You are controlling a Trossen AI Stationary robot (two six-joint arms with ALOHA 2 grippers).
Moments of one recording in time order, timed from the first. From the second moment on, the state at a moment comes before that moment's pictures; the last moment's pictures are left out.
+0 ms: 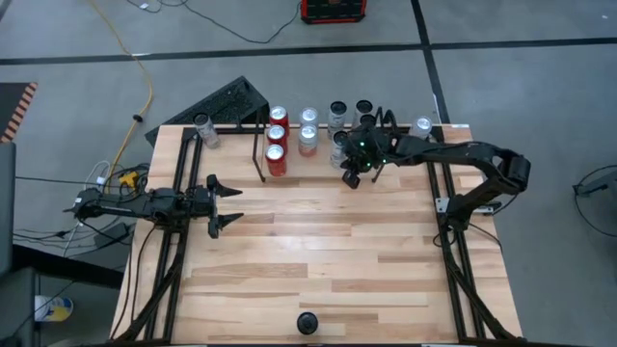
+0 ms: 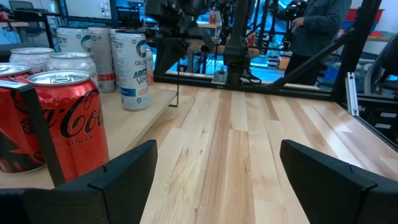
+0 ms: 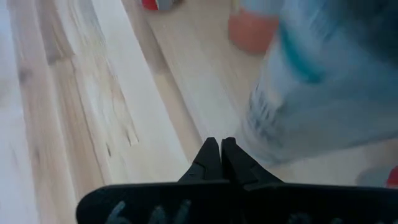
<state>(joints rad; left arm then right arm) -0.11 0.03 0.01 0.05 -0.28 -0.06 -0.43 1.48 0.99 -0.33 -0.06 0.04</state>
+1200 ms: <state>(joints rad) -0.11 0.03 0.01 0.05 -0.28 -0.06 -0.53 1.48 1.10 -0.39 -0.08 -0.09</state>
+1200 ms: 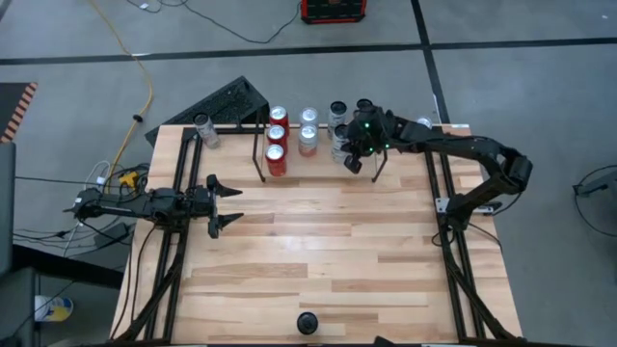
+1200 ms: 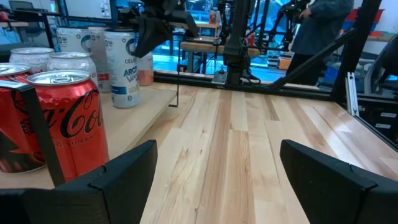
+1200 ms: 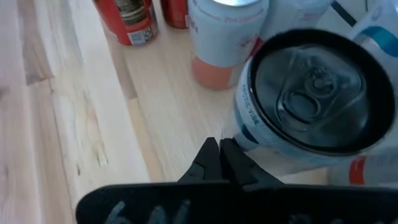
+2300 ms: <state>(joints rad) -0.11 0.03 0.01 0.05 -0.28 -0.06 -0.82 1.74 1.82 -0.88 0.06 -0.11</state>
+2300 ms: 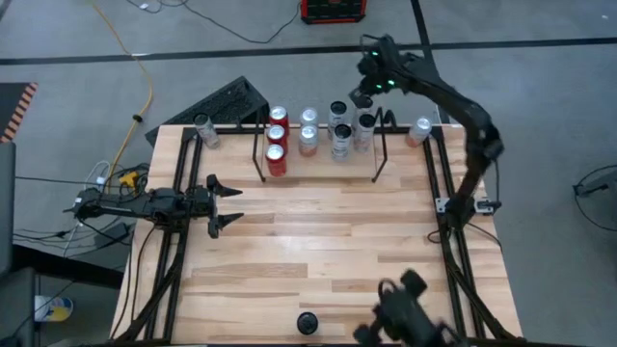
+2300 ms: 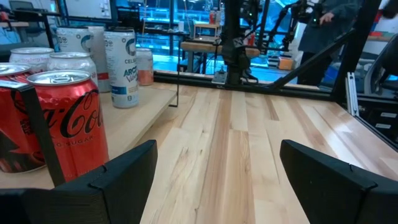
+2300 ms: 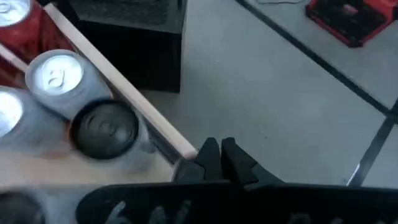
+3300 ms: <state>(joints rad) -0.11 0.03 0.01 0.05 -0.28 -0.06 -0.90 2.01 2.07 -1.11 0.03 -0.12</state>
